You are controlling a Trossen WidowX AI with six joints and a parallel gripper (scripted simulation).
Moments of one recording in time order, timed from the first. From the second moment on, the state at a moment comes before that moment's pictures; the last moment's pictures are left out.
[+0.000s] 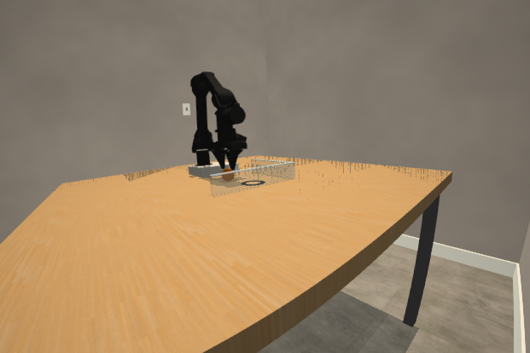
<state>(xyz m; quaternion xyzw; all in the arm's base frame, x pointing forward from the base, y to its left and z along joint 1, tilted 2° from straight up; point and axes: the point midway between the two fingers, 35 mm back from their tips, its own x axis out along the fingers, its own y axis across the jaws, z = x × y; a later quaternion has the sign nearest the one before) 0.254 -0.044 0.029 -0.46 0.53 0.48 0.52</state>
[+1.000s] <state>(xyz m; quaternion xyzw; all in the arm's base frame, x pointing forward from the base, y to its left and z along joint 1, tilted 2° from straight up) 0.250 -0.044 0.007 -0.46 0.53 0.48 0.52</state>
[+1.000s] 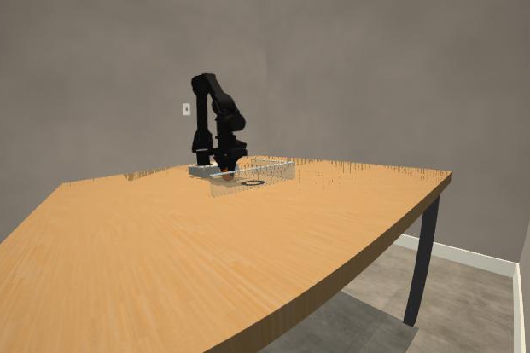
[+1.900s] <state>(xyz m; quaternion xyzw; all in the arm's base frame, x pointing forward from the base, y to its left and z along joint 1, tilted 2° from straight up) 0.255 -0.044 0.135 -0.45 0.55 0.47 0.53</state>
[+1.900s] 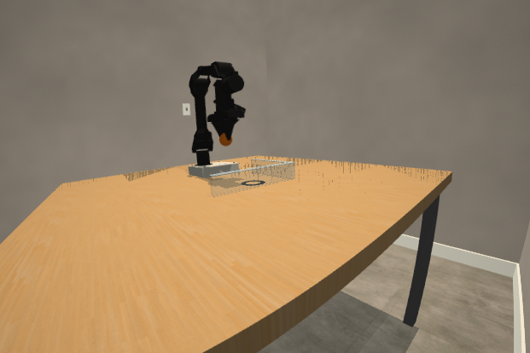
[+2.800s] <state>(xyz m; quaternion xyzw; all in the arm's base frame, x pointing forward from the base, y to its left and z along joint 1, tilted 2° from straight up) 0.308 -0.034 0.114 -0.21 0.69 0.22 0.66</state>
